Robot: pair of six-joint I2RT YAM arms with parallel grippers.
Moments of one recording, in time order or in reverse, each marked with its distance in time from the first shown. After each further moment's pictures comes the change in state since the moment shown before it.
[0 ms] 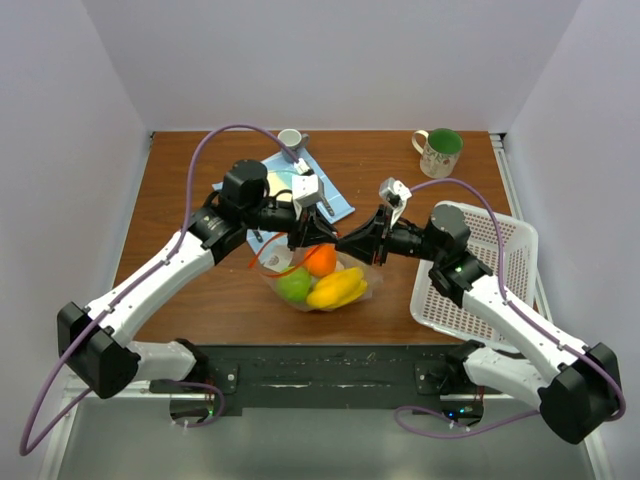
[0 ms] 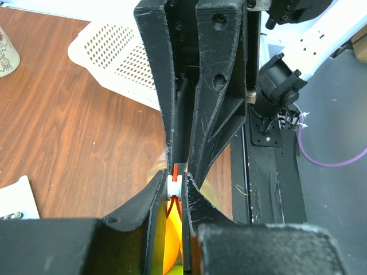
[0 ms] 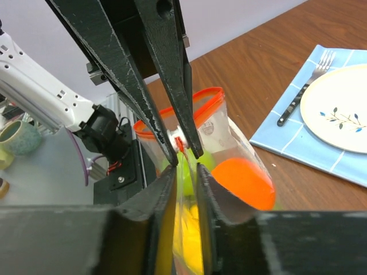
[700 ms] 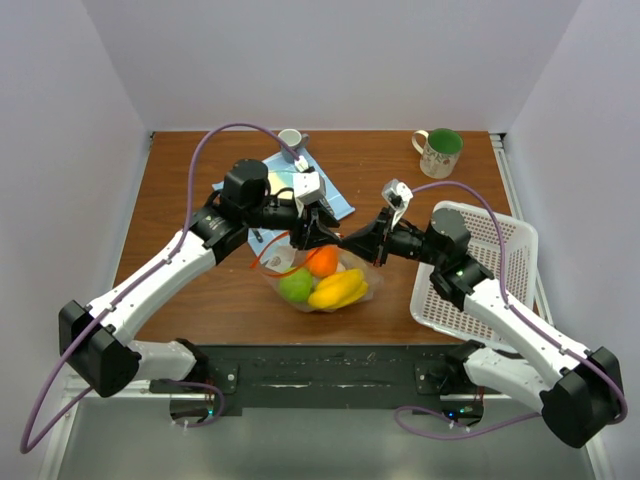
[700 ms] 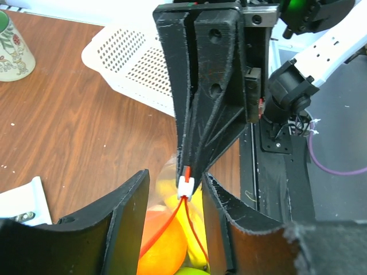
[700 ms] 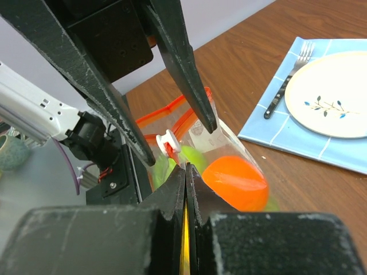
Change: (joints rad) left arm 0.000 0.009 0.000 0.038 -0.040 -0.010; right arm 0.004 -0.026 -0.024 -0.024 0.087 0.013
